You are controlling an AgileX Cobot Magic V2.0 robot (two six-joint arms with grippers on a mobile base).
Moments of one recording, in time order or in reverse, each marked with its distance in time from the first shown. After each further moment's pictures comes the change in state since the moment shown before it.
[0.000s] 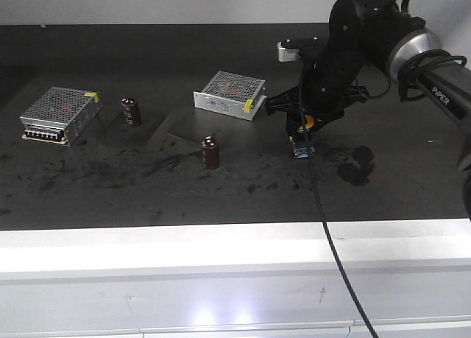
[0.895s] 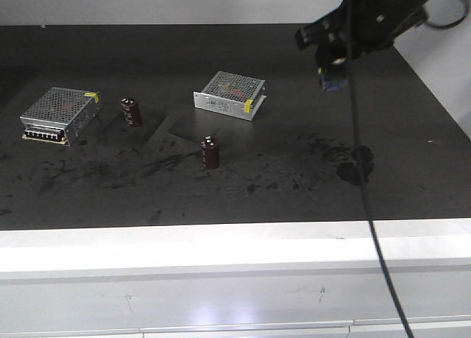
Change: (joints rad) left arm 0.000 0.000 0.000 0.000 0.000 0.000; right arm 0.000 -0.329 0.001 -0.067 0.013 -0.056
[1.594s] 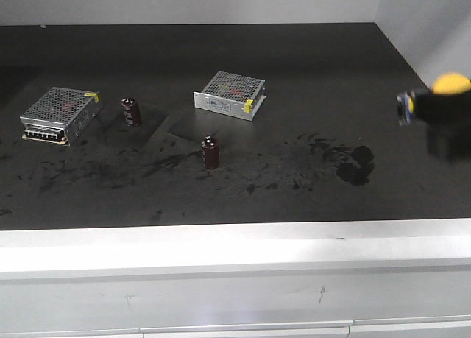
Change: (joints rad) left arm 0.000 0.000 0.000 0.000 0.000 0.000; right arm -0.001 -0.960 1.088 0.035 -0.613 -0.044
